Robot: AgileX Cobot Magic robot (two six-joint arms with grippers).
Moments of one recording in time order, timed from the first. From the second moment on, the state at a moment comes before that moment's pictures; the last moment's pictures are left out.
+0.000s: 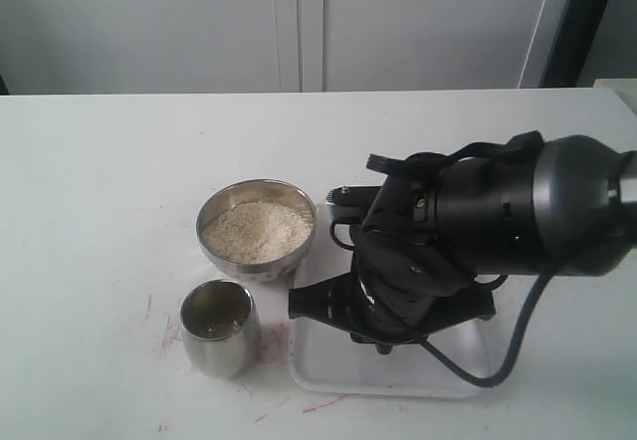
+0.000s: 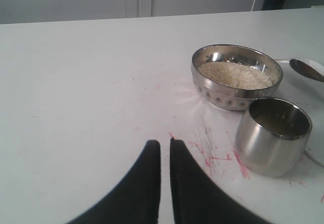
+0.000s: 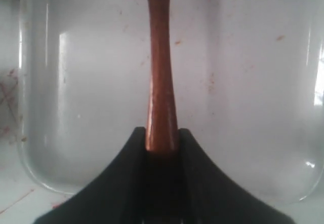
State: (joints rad) left arm -0.19 0.00 0.01 -0.16 0.08 -0.02; right arm 0.70 1.72 -0.97 -0.36 0.68 1.08
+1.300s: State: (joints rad) left arm -0.19 0.00 0.01 -0.16 0.08 -0.02; right arm 0.63 1.76 -0.99 -0.31 0.69 0.99
